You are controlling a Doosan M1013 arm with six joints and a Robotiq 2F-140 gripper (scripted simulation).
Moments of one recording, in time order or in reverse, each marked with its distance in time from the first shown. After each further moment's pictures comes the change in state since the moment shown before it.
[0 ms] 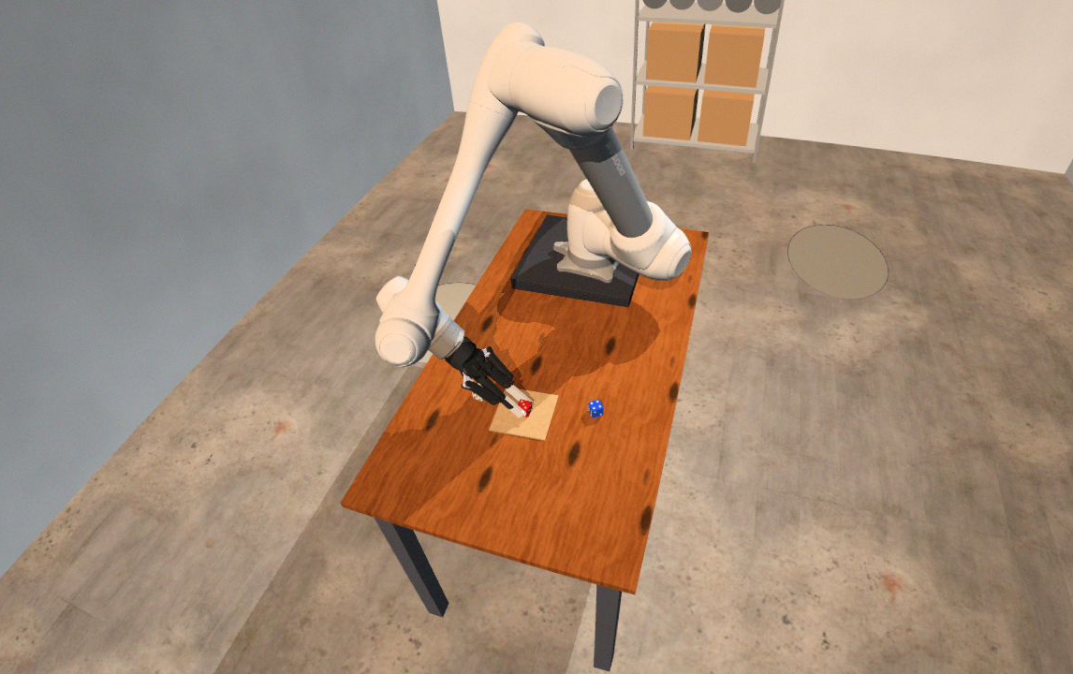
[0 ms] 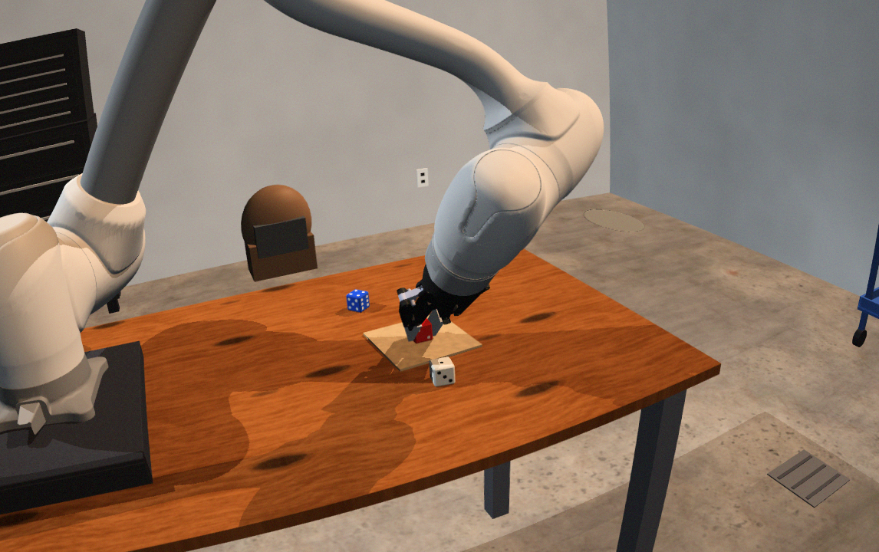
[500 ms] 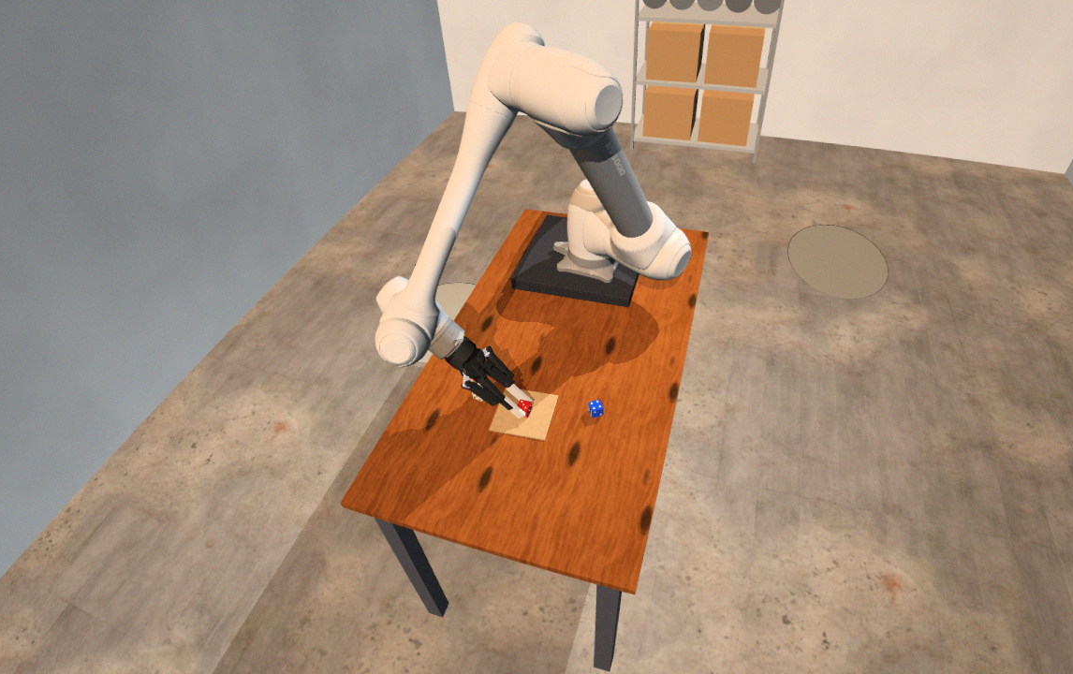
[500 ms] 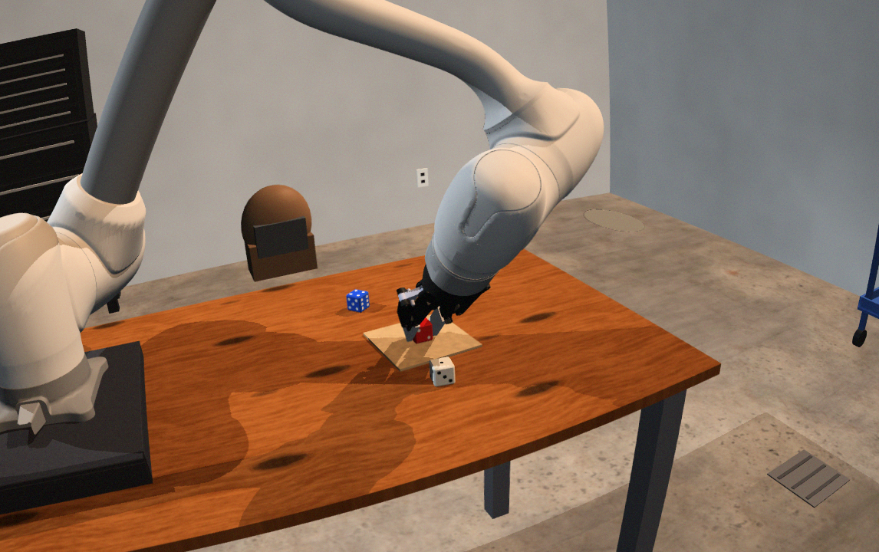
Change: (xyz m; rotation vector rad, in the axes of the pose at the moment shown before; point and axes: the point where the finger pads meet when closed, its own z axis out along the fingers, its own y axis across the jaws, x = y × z) arm 0.000 0.000 0.000 0.000 0.000 0.000
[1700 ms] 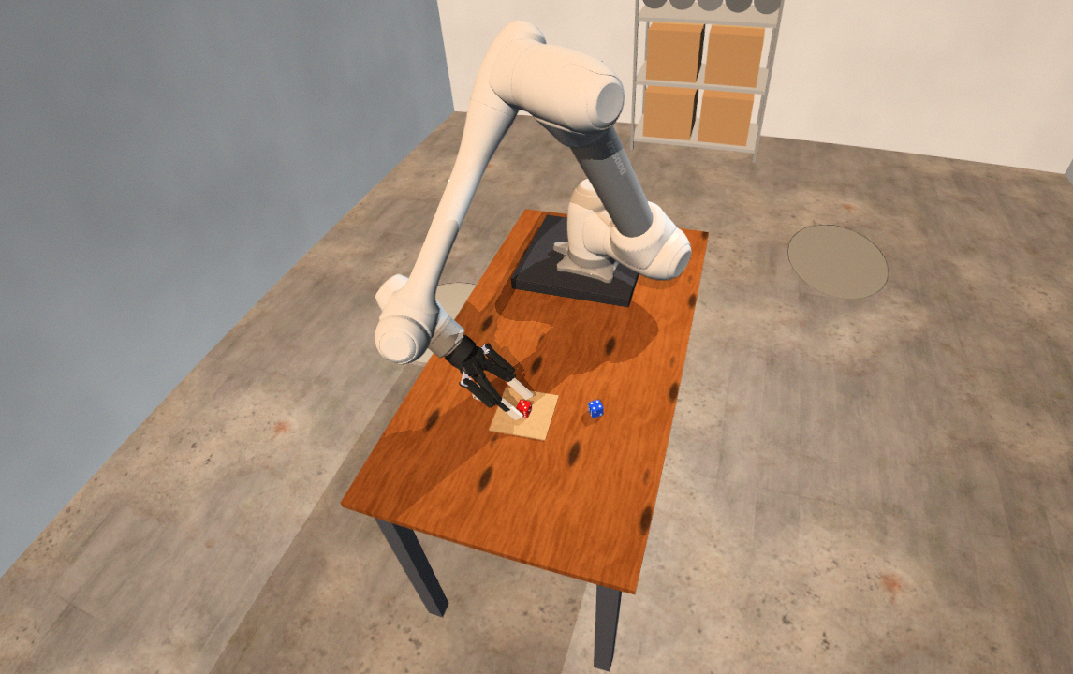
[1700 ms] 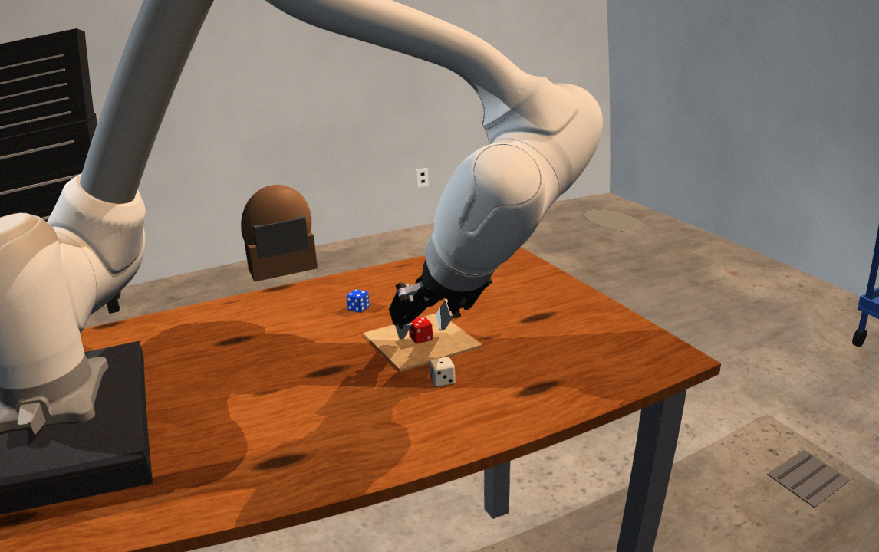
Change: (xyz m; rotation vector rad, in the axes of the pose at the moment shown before) arm -0.004 0.000 -0.004 0.000 0.000 0.000
